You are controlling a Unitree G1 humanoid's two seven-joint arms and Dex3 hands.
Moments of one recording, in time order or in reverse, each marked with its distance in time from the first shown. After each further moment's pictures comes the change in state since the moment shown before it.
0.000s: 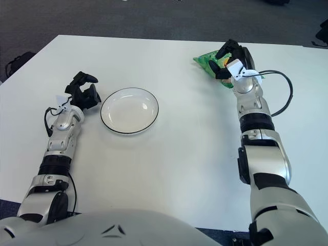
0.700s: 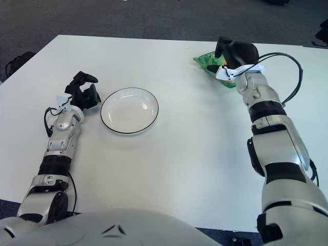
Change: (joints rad) left arm 0.005 0.001 -0.001 -0.007 0.003 -0.008 0.000; right arm -0.142 -0.108 0.311 0.174 -0.382 -0.040 -0.228
